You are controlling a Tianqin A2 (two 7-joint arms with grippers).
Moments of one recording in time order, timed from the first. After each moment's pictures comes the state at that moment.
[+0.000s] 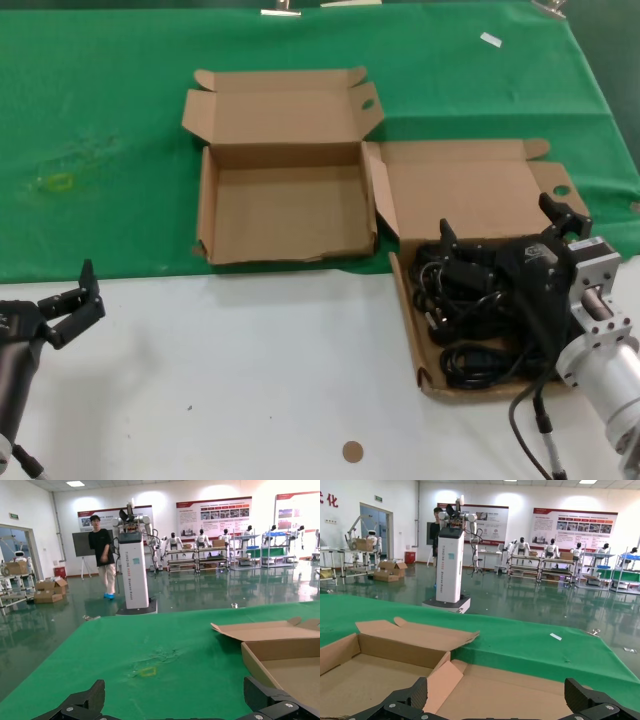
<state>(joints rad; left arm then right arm) 0.00 -0.30 1.60 -1.60 -1.80 0.00 0.00 0.04 0.30 -1.62 1.58 1.78 -0.03 -0.01</state>
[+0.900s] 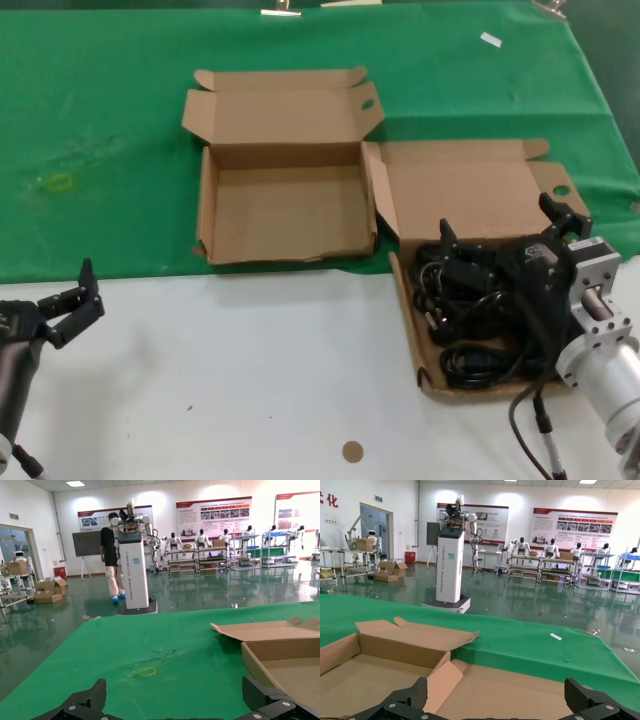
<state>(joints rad) 0.00 -0.30 1.60 -1.60 -1.80 0.00 0.00 0.04 0.30 -1.62 1.58 1.78 -0.03 -0.01</state>
